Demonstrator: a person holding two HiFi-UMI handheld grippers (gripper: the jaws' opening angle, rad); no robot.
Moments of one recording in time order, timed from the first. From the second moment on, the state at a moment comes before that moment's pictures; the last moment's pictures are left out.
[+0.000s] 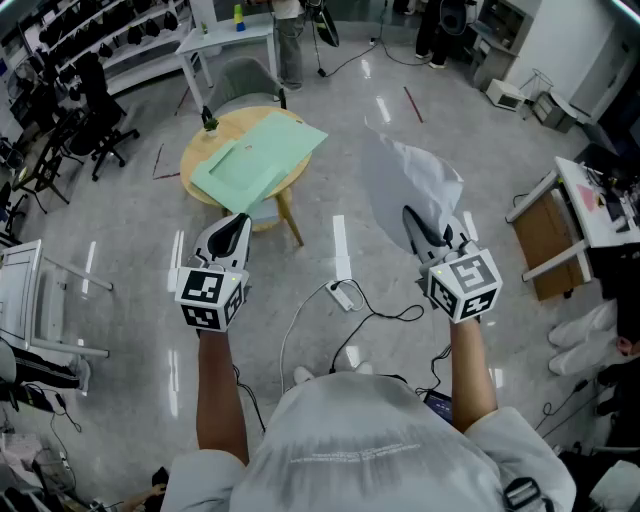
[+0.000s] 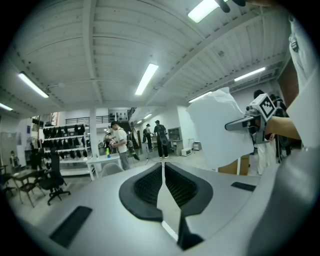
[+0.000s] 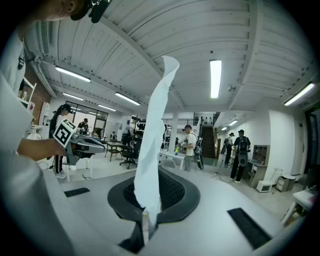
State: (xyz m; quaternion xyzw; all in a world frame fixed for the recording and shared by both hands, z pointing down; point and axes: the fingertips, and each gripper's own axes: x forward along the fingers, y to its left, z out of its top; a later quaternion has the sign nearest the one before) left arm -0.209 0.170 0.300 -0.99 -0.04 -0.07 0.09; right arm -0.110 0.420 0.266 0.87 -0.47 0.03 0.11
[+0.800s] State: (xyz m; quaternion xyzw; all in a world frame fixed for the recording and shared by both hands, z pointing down) left arm -0.191 0.233 0.324 -0.99 -0.01 -0.11 0.08; right arm -0.059 0.487 0.284 0.87 -0.49 0.04 0.06
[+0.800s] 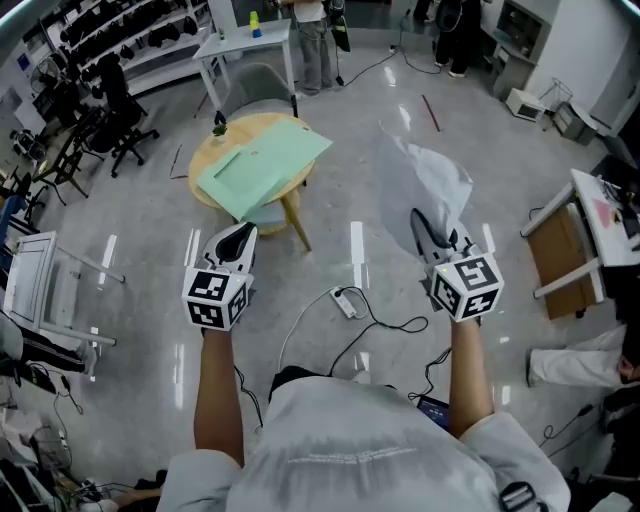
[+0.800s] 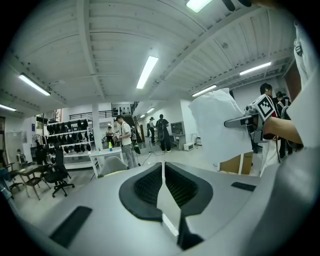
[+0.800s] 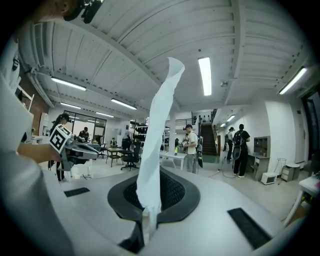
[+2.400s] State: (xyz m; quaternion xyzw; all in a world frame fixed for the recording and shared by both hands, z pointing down) left arm 0.041 -0.097 0.398 -0.99 -0.04 -0.12 0.01; right arm 0.147 0.172 0.325 0.88 -0.45 0.13 0.09
